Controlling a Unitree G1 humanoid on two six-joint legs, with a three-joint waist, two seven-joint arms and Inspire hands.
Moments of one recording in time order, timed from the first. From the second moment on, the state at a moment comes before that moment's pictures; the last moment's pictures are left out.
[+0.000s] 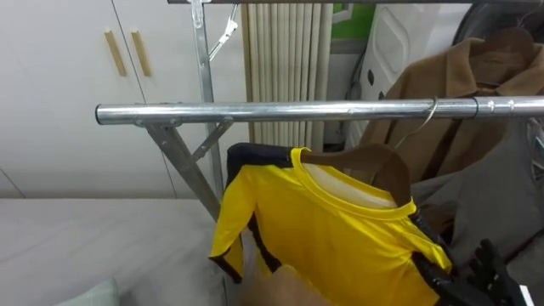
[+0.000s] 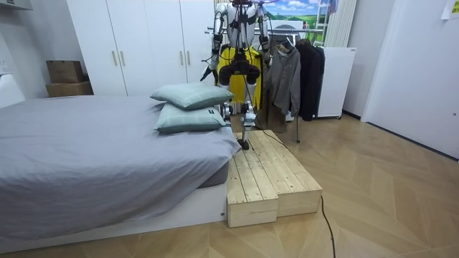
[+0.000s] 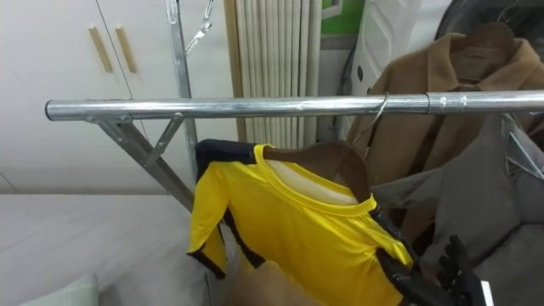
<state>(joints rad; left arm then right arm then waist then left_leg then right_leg) 0.27 0.18 -0.11 0.79 0.37 -0.18 0.50 0.08 -0.20 -0.17 0.70 0.29 -0.35 -0.07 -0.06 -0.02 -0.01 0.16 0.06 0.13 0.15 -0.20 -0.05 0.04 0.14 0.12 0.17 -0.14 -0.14</state>
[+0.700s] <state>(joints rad) 0.23 0.18 -0.10 0.79 0.36 -0.18 0.45 0.09 -0.14 -0.01 0.54 0.33 -0.27 0.01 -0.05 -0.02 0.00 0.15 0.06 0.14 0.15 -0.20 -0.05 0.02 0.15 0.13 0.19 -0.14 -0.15</state>
